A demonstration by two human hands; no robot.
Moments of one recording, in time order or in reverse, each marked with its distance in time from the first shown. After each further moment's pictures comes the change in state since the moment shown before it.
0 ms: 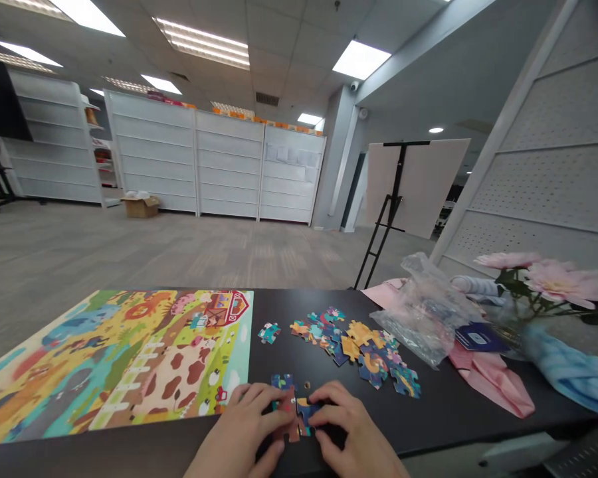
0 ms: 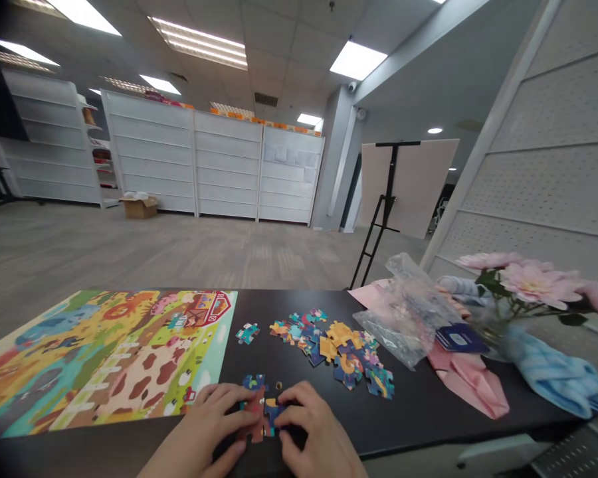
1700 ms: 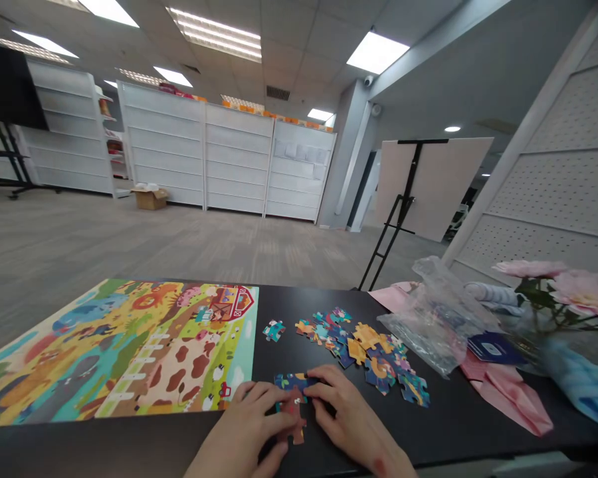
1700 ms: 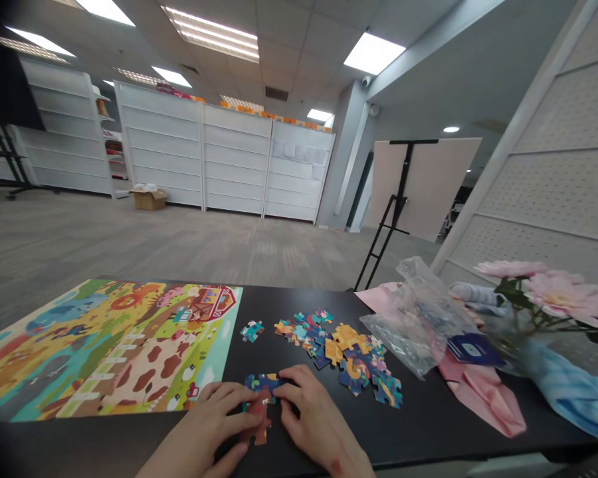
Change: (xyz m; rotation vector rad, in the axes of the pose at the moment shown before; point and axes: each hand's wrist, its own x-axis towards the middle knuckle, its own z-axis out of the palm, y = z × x) left_hand 0.002 0.004 -0.010 -0.012 -0.040 0.015; right_hand 0.034 0.009 0.000 -0.079 -0.055 -0.032
